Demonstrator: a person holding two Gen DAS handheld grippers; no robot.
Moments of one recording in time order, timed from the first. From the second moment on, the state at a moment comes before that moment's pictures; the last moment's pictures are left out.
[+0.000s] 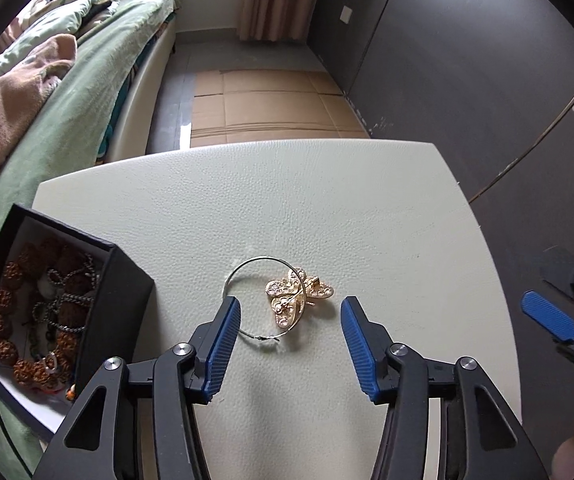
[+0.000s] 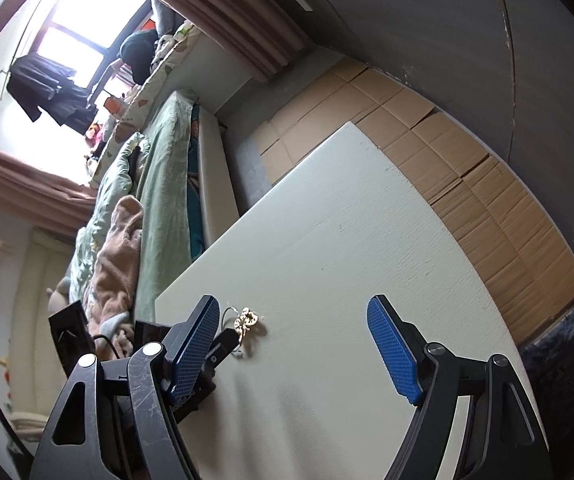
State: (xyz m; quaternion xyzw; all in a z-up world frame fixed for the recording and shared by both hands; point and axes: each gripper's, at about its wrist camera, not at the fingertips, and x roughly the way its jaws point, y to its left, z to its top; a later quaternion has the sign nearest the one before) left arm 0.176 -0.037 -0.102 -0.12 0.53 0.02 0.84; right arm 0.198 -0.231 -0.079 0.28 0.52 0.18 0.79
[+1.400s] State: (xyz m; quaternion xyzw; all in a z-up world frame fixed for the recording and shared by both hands) left arm 0.151 -0.014 -0.088 -0.16 0.54 -0.03 0.82; right arm 0.190 -0.192 -0.086 0.20 0.53 0.21 0.79
